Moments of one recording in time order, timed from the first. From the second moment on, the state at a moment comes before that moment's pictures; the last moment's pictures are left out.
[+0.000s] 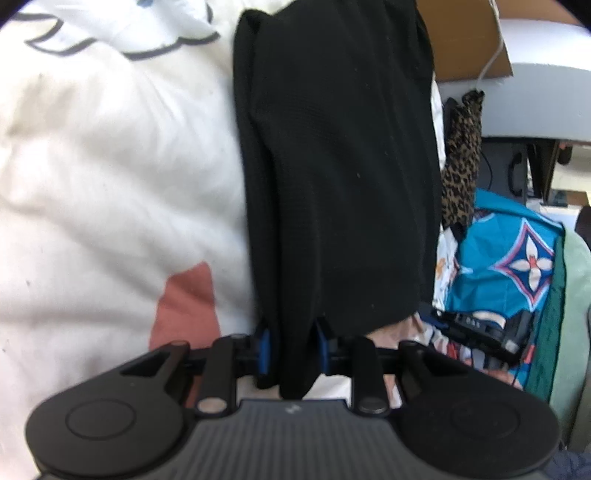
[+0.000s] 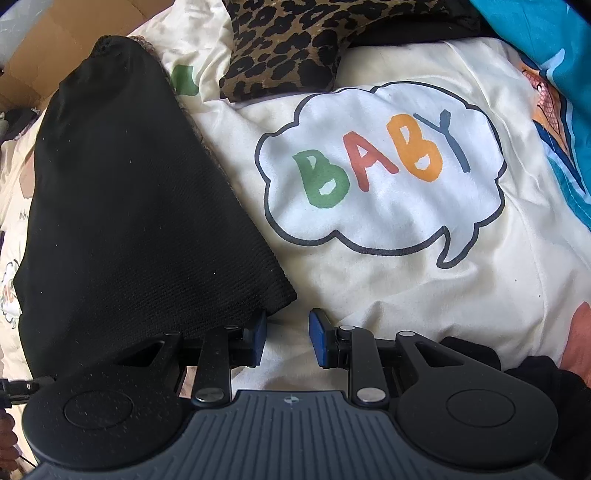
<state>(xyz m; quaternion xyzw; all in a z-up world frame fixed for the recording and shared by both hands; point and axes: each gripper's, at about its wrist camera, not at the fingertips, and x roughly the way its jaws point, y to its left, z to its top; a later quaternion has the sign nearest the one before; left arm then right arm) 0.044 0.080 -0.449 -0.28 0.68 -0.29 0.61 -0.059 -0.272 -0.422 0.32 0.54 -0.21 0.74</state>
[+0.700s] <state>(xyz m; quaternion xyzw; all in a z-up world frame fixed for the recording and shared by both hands) 0.045 0.083 -0.416 -0.24 0.66 -0.31 0.64 -0.068 -0.284 -0.405 0.36 0.48 -0.22 0.77</state>
